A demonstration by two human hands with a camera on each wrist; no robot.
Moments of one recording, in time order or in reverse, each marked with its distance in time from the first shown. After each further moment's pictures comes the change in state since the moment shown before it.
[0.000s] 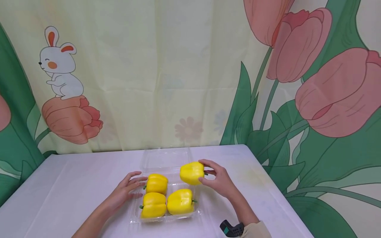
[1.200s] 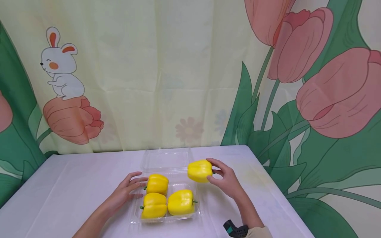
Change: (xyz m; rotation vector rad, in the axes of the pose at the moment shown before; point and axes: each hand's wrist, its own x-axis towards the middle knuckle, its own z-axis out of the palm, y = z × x) left_hand 0.001 0.000 0.002 0.005 0.010 -0.008; right_hand -0.006 0.008 -0.013 0.020 0.068 0.038
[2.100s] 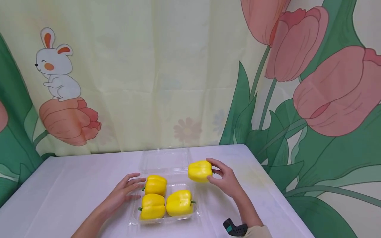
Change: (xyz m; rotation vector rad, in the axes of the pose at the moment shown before) left_hand 0.001 -0.001 -0.002 0.029 -0.010 -0.013; right_hand -0.001 0.009 -0.004 0.003 -0.001 0.007
